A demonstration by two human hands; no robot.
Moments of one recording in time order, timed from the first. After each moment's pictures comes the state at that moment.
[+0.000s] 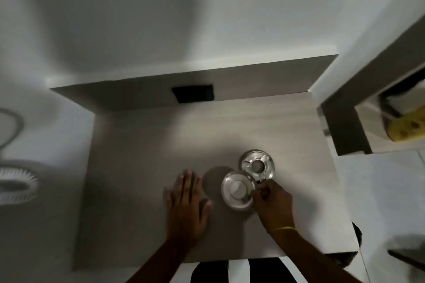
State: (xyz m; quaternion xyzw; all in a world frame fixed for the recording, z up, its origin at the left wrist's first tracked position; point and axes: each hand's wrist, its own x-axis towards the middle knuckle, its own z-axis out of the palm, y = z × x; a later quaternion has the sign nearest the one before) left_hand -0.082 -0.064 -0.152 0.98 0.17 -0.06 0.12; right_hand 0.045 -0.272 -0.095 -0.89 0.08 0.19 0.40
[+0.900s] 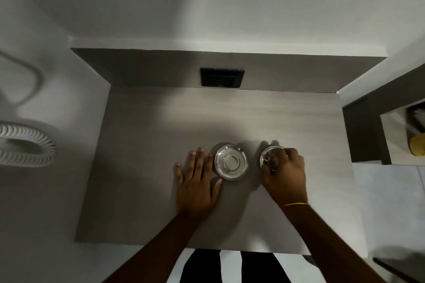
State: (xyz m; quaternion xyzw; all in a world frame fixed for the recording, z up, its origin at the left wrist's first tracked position) left_hand -0.071 -0.046 -0.191 0.98 0.19 0.00 0.10; right_hand 0.082 -0.230 -0.094 -0.96 -0.09 0.08 0.23
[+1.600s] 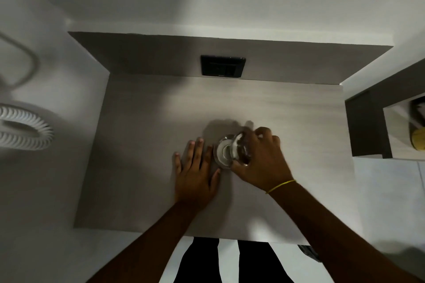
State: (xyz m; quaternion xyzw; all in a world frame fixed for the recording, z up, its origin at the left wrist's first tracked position) left_hand -0.072 -0.047 -0.188 0.98 0.19 -0.01 0.11; right_hand 0.085 -0.192 -0.067 -0.93 -0.26 0.21 0.14
